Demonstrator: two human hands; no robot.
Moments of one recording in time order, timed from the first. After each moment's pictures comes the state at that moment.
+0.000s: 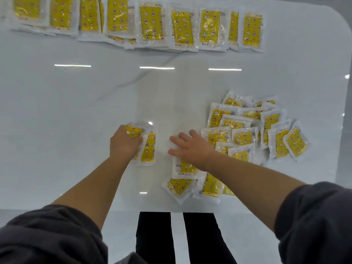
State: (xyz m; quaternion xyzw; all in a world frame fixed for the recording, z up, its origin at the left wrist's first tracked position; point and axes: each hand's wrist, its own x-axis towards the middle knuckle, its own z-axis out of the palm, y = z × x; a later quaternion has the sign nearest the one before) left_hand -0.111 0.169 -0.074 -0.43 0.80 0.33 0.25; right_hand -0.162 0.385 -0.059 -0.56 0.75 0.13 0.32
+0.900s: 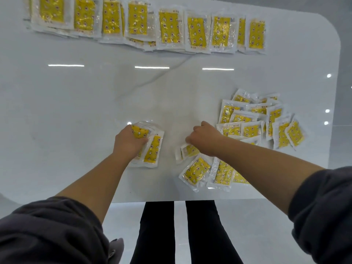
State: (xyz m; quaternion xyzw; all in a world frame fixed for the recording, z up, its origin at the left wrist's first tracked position) left_hand -0.094 0.115 -0.039 -0.37 0.79 0.37 0.31; right_hand -0.172 0.337 -0.025 -0.50 0.76 0.18 0.37
